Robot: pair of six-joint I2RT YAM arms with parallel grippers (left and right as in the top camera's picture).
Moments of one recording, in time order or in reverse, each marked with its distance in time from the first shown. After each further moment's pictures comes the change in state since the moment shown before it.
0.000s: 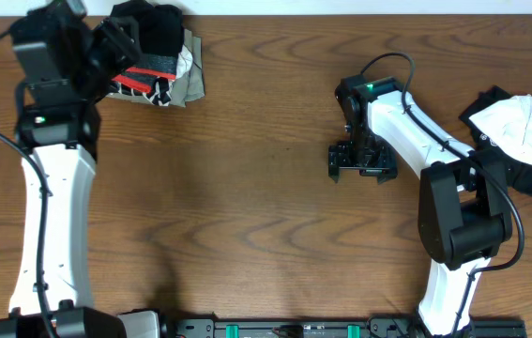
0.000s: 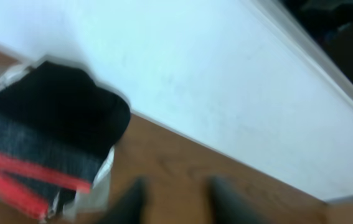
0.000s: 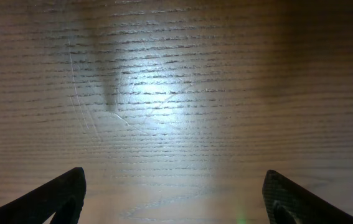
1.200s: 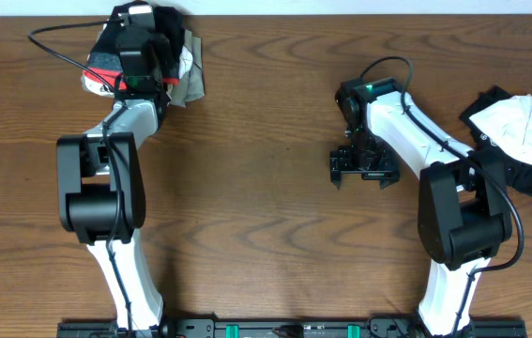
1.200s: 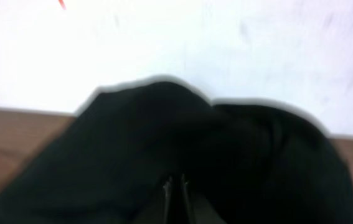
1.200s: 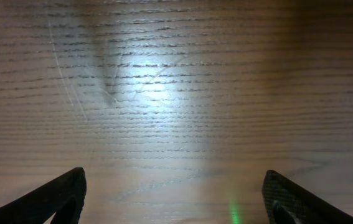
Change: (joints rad) left arm -0.094 0.690 0.010 0.744 -0.491 0.572; right arm 0.005 0.000 -0.003 -0.053 -0.001 -0.023
